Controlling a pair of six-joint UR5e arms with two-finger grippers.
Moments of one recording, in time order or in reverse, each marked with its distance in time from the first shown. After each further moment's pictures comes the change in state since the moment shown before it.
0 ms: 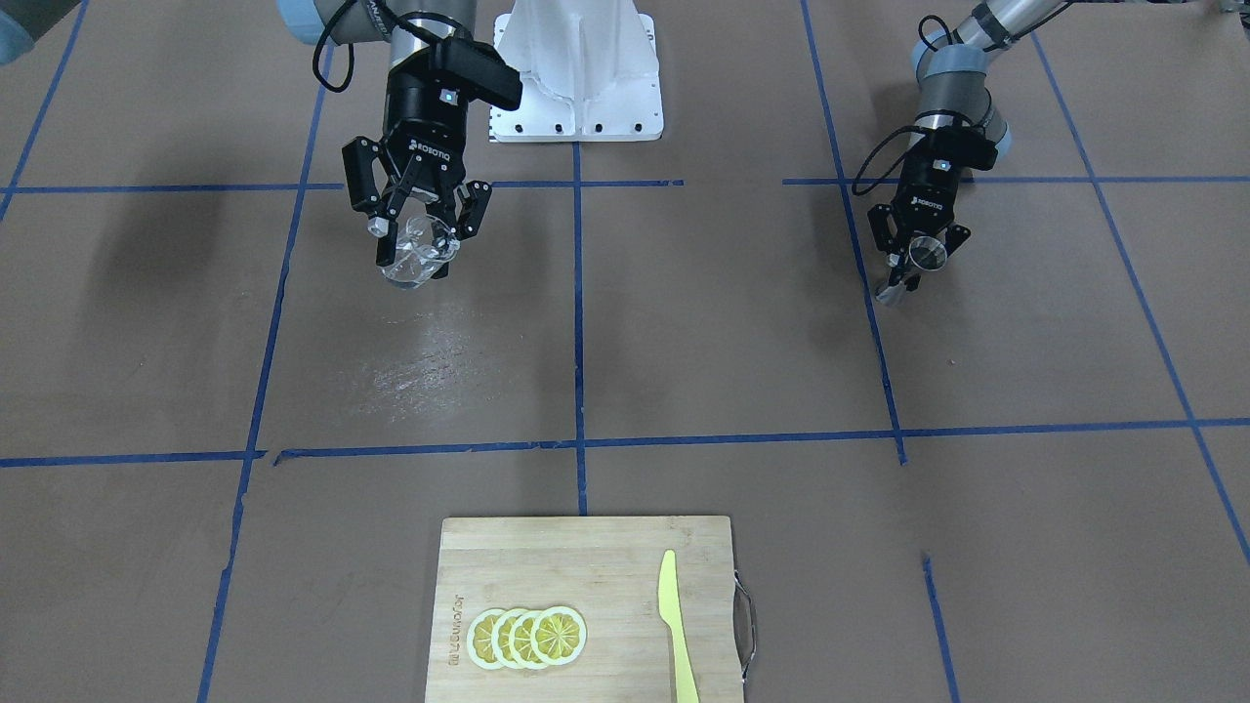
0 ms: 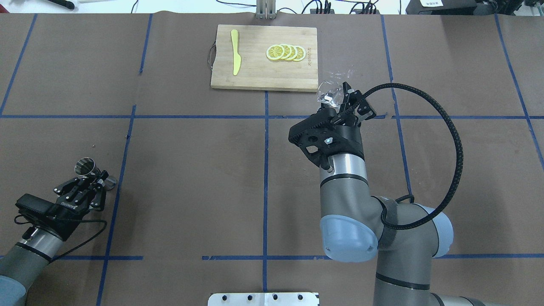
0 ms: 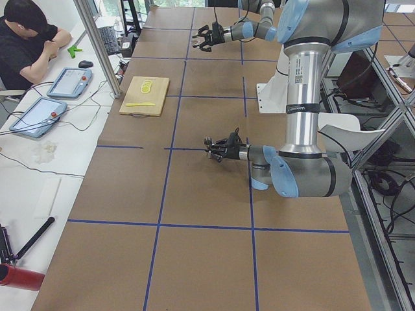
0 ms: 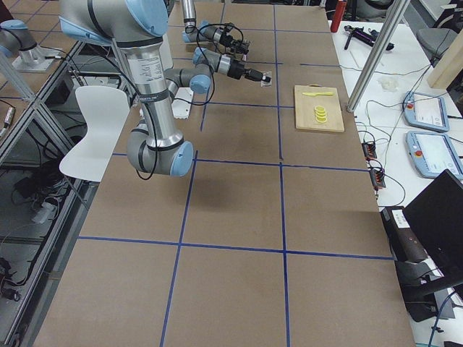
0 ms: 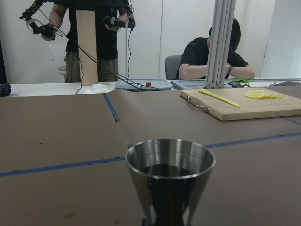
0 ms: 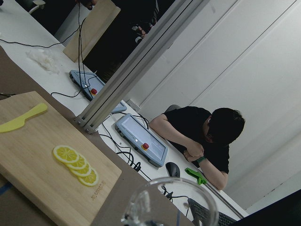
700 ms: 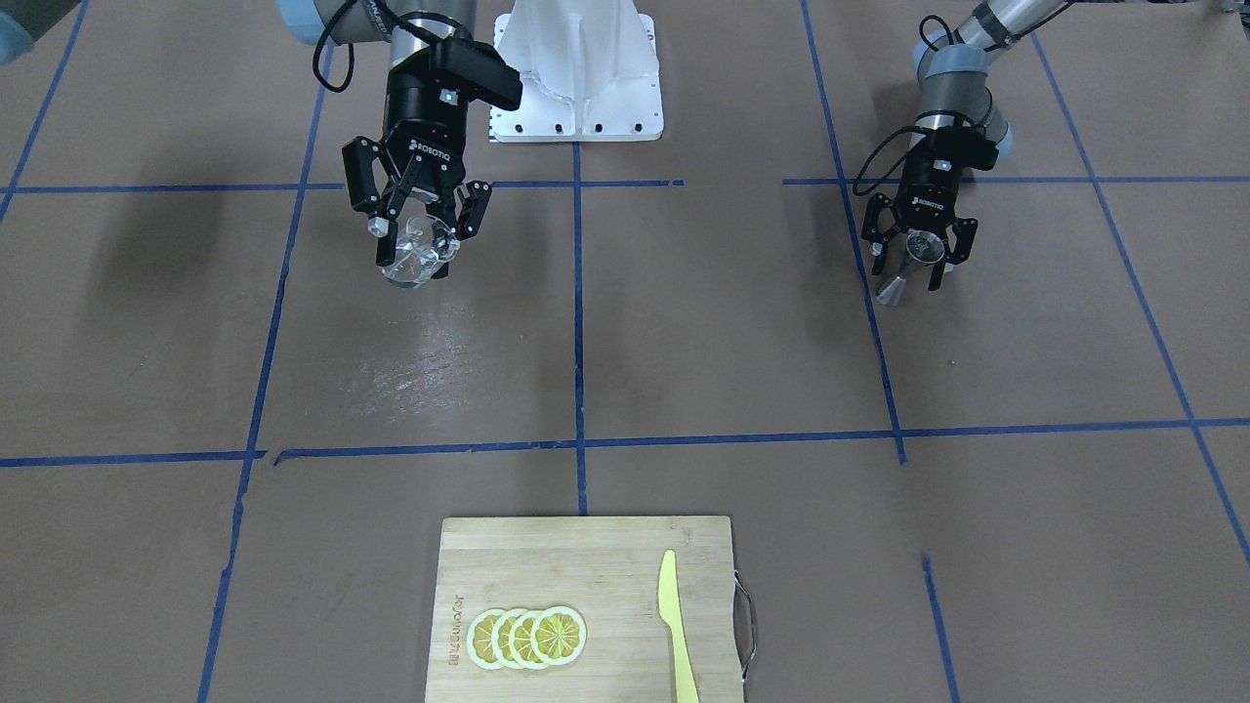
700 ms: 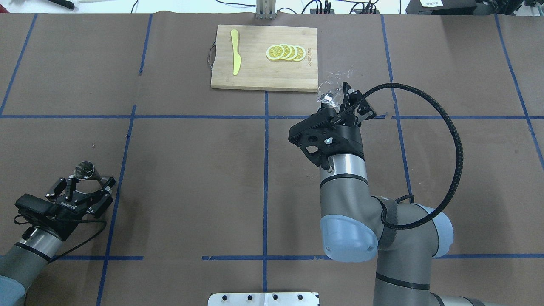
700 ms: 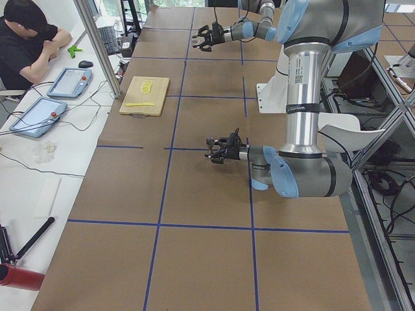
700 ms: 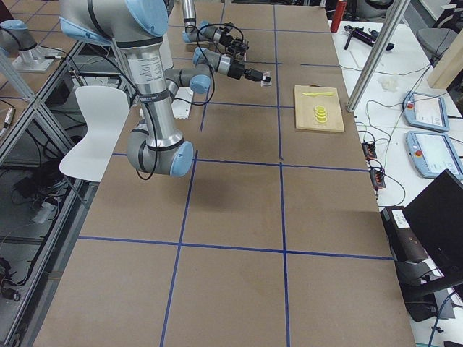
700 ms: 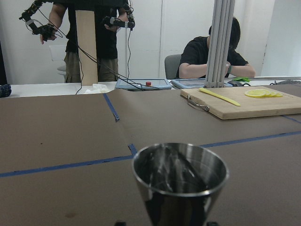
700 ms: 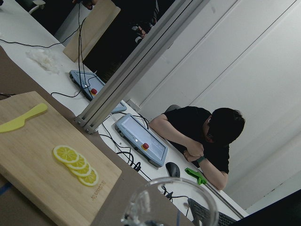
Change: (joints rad) left arm 0.000 0.003 0.001 0.002 0.001 0.003; right arm 0.000 0.000 0.000 0.000 0.000 0.000
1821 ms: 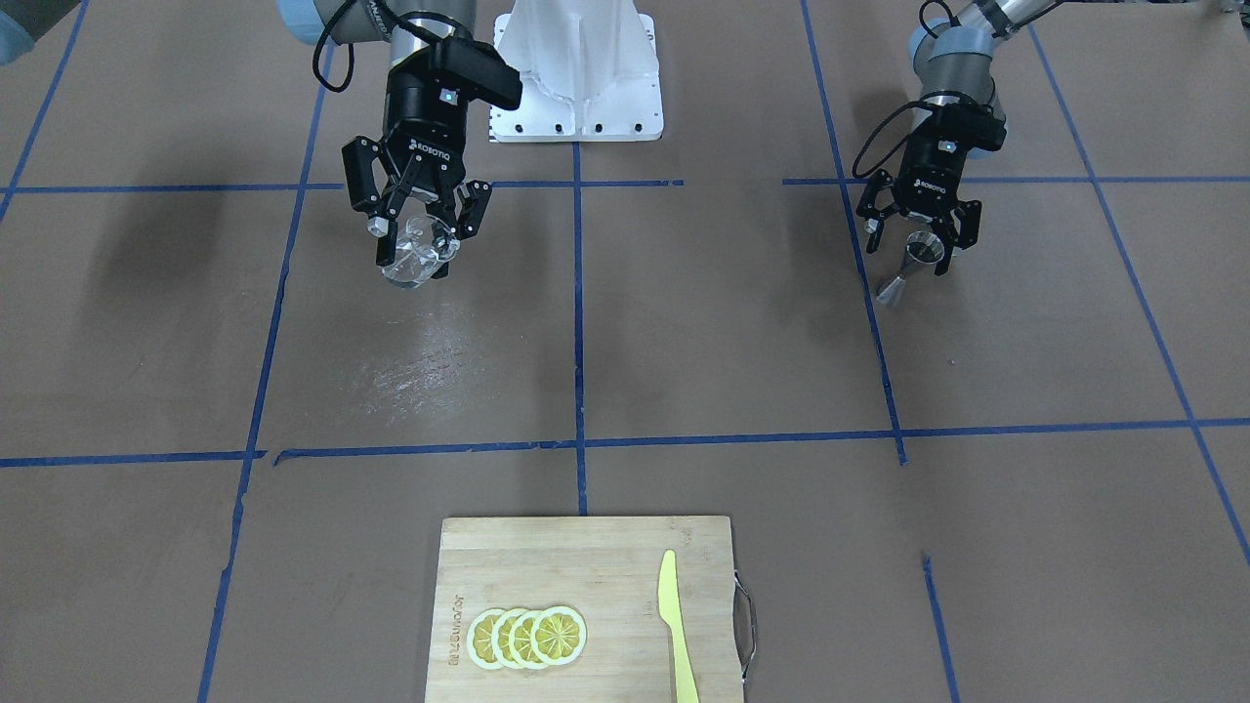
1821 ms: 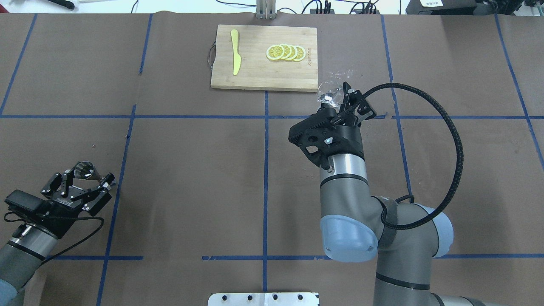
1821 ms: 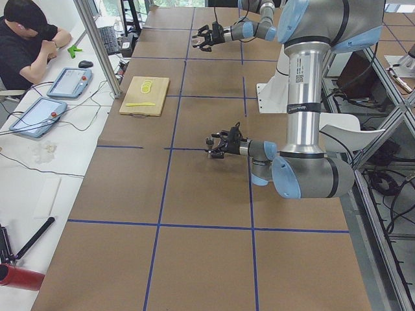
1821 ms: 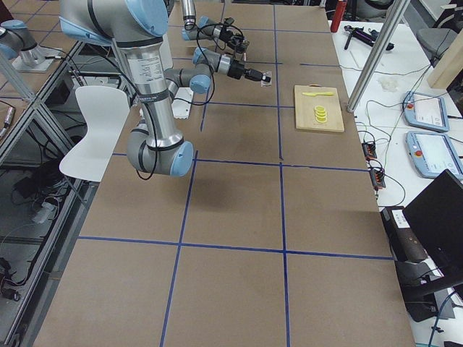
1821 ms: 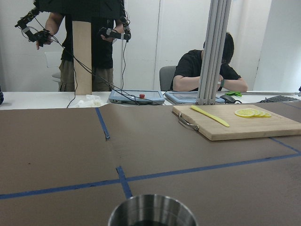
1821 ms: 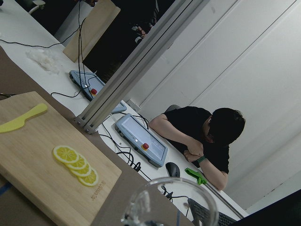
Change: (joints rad) left arm -0.010 0.032 -0.108 -0.023 -0.004 0.041; right arm 0.000 0.000 0.000 0.000 0.000 0.000
